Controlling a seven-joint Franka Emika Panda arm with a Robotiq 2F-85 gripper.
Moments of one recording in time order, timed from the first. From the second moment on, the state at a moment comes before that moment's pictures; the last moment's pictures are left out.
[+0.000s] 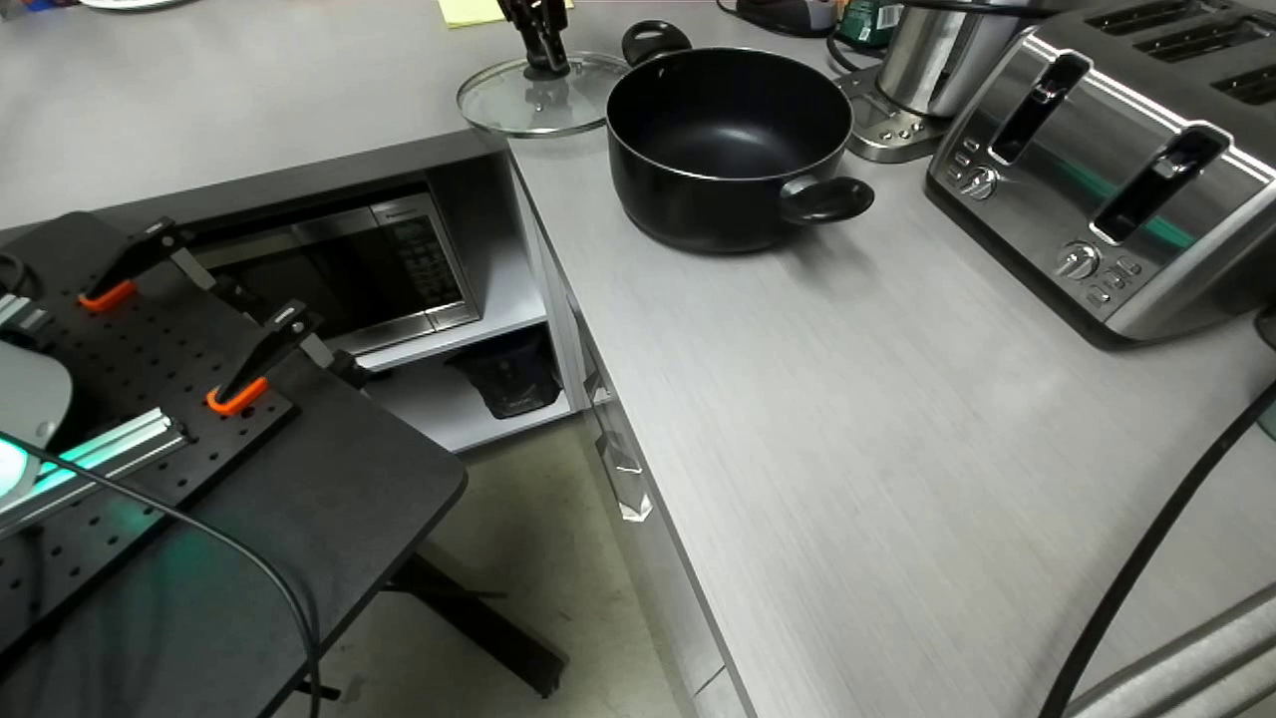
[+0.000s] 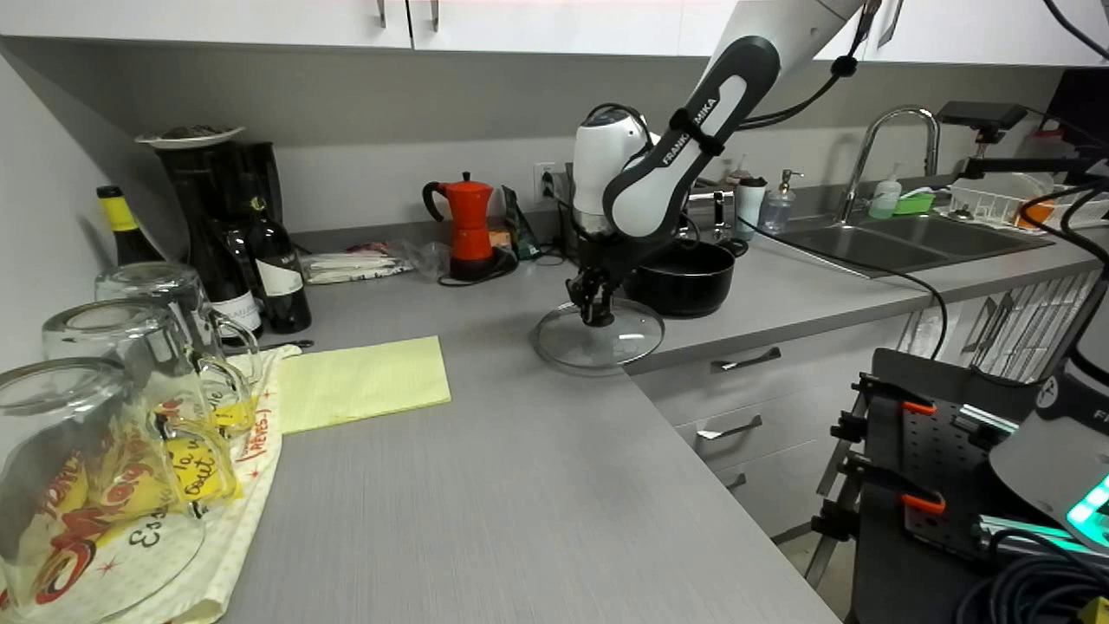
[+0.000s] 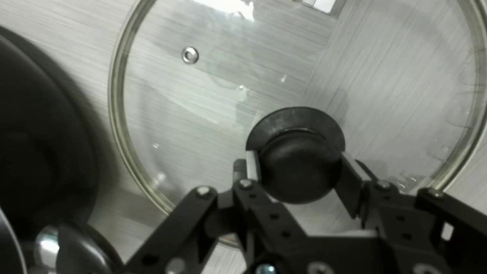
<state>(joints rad) 0.08 0.59 -0.13 -1.93 -0.24 2.62 0.46</state>
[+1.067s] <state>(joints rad) 0.07 0.61 -0.13 -1.92 -0.14 2.62 0.36</state>
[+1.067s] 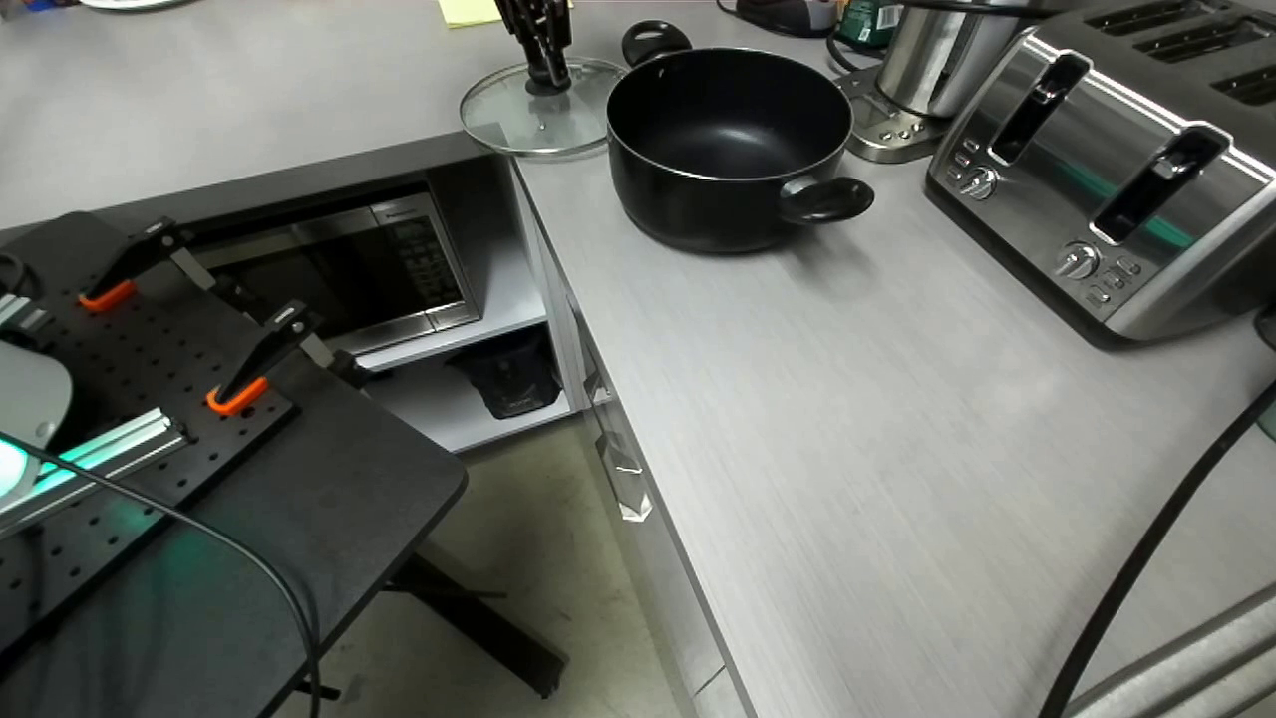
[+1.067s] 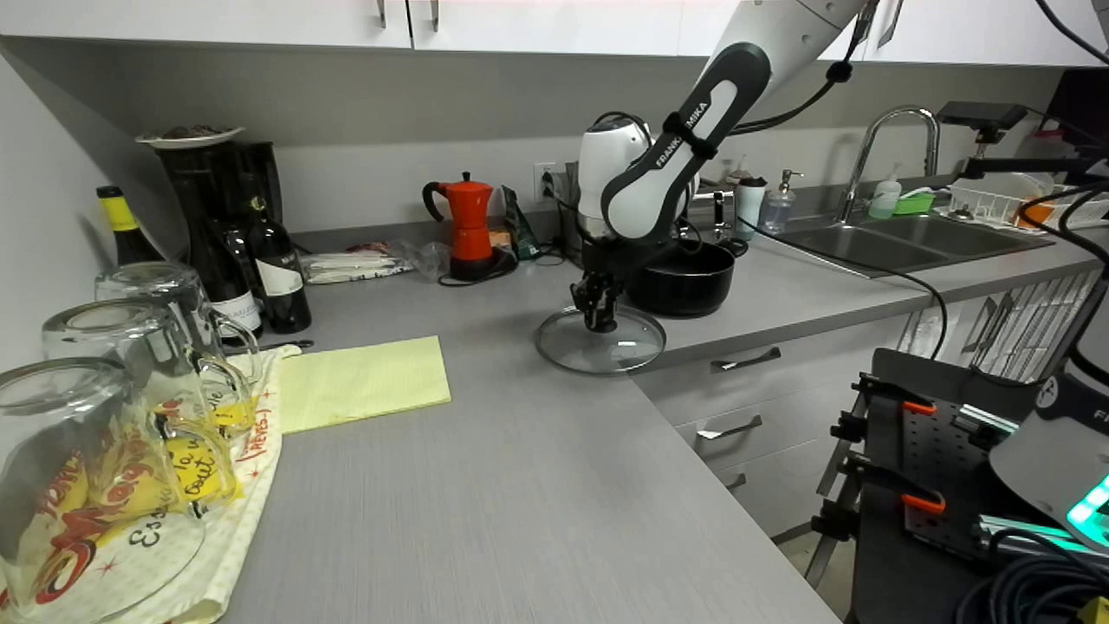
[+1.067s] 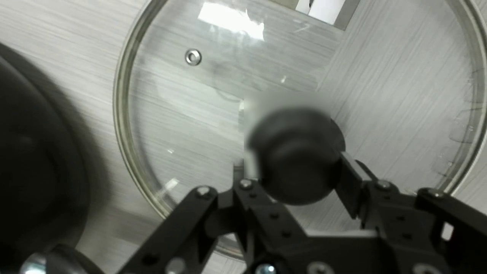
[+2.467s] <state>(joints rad) 0.01 0.57 -0.08 -2.01 -0.06 2.71 0.22</state>
